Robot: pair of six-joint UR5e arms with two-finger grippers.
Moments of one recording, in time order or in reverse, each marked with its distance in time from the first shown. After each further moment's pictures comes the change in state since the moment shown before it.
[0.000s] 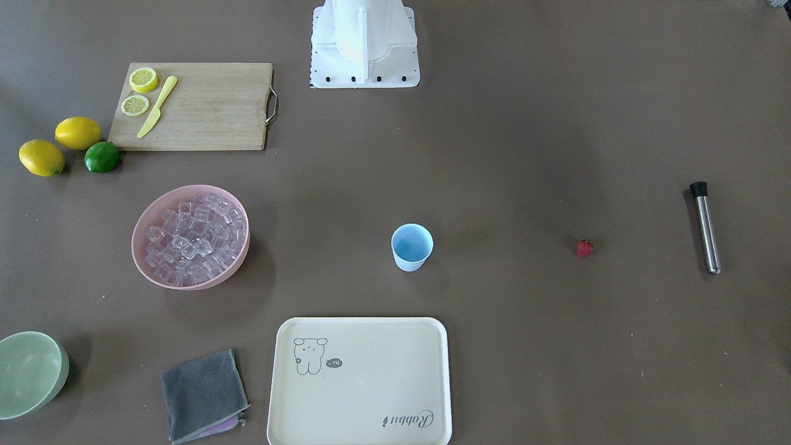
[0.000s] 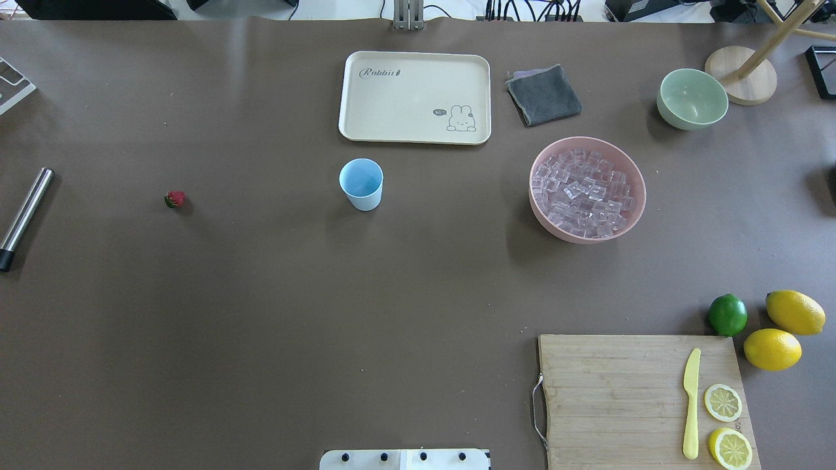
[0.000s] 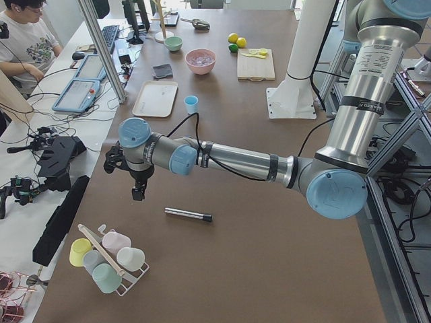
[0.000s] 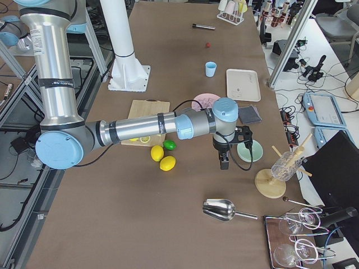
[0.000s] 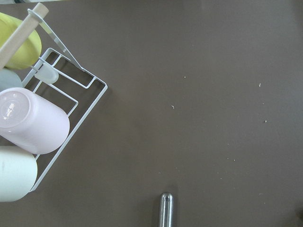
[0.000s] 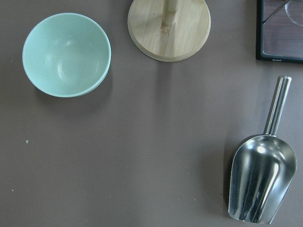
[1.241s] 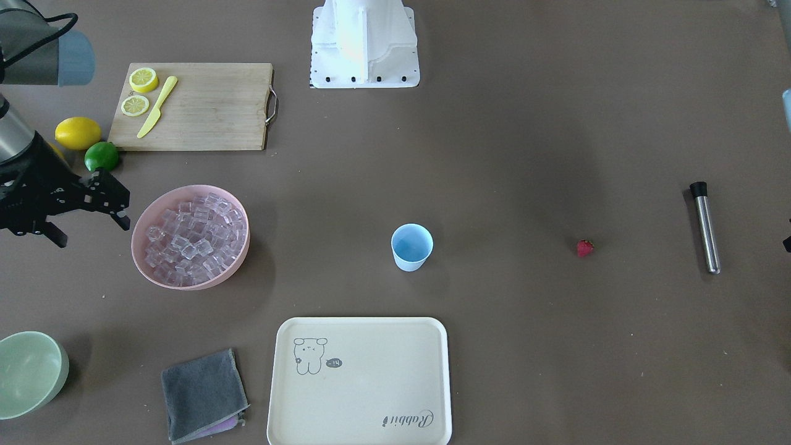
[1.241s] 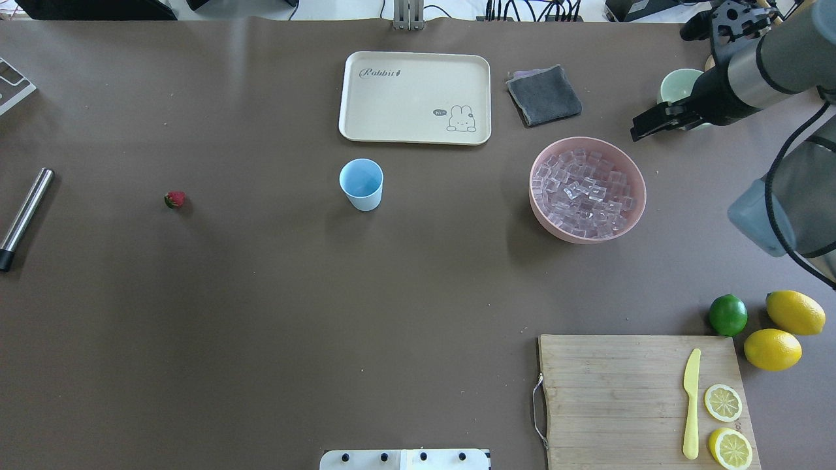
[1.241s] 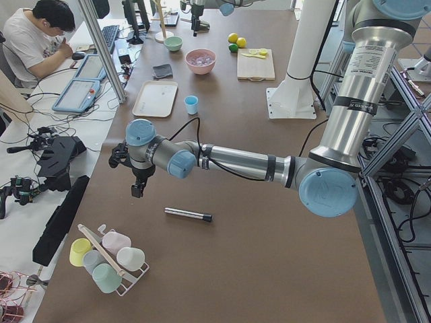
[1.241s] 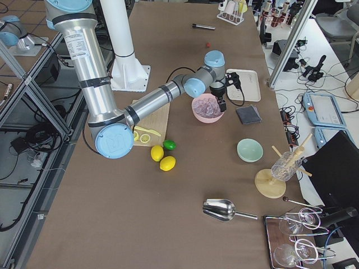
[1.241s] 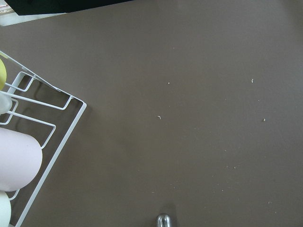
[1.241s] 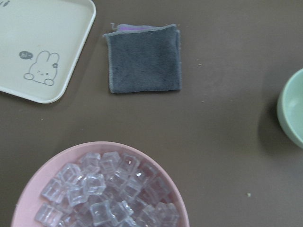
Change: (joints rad) left arm 0.078 0.000 0.034 -0.143 0.065 -0.005; right arm -0.481 0.197 0.150 0.162 -0.195 0.459
